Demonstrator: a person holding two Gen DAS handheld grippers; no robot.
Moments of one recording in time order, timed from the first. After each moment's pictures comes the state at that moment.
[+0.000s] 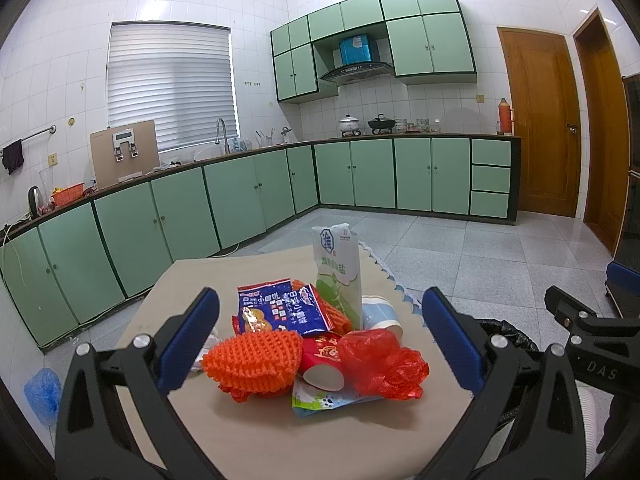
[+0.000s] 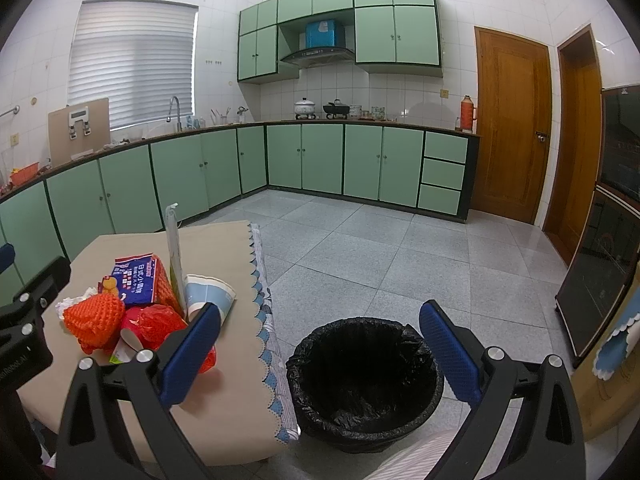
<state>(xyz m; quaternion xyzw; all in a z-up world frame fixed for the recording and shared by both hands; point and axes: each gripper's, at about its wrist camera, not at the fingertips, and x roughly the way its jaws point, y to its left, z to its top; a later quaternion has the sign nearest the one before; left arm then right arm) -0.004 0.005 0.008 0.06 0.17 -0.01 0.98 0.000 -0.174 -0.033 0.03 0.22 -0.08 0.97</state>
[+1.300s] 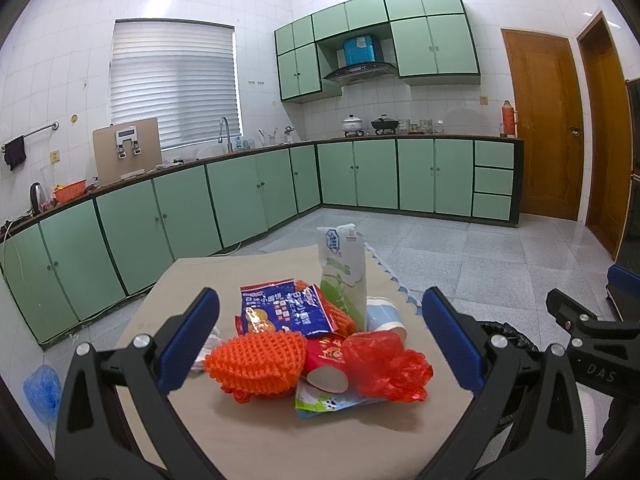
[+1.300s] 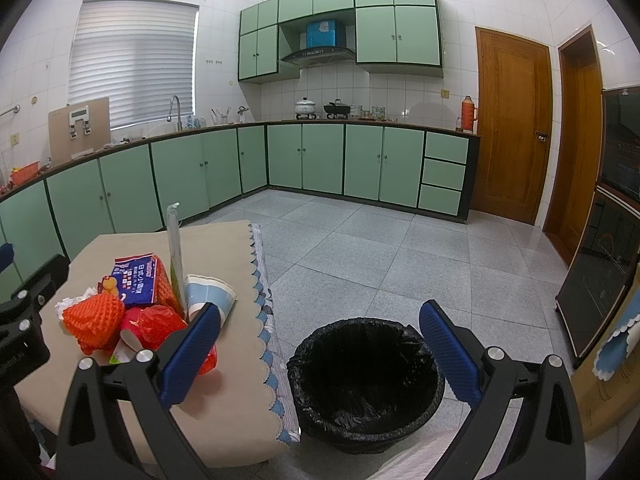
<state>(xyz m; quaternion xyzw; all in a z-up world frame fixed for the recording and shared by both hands) 0.000 0.010 0.012 0.06 0.17 0.00 0.98 0.001 -0.172 -0.034 0.02 0.22 -0.08 0.97</state>
